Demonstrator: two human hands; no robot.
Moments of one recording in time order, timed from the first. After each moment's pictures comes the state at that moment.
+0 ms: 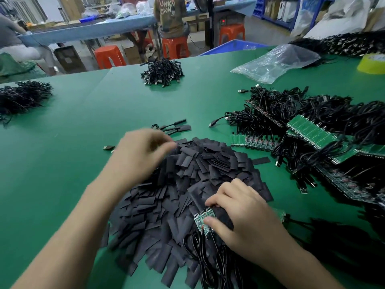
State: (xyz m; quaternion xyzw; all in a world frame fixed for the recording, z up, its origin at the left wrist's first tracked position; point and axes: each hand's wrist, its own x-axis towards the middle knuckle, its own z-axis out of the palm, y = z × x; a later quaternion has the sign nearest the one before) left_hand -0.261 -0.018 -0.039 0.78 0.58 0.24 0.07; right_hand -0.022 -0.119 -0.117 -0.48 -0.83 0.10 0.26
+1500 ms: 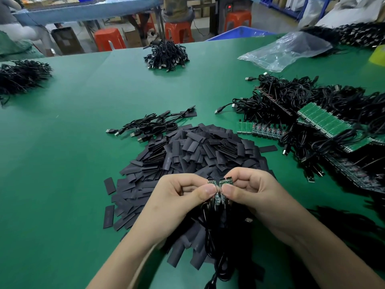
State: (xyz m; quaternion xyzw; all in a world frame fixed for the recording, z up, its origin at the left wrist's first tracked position) left_hand -0.221 -0.117 -0.096 0.54 0.42 0.41 0.60; right_hand -0.015 -0.112 -0.102 -0.37 -0.47 0.69 0.39
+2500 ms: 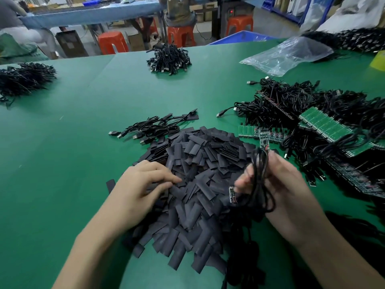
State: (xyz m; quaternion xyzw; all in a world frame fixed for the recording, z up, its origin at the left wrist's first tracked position) left_hand -0.289 -0.091 -0.092 0.80 0.52 0.25 0.16; right_hand -0.009 -0.110 -0.095 -0.26 -0.41 0.67 0.56
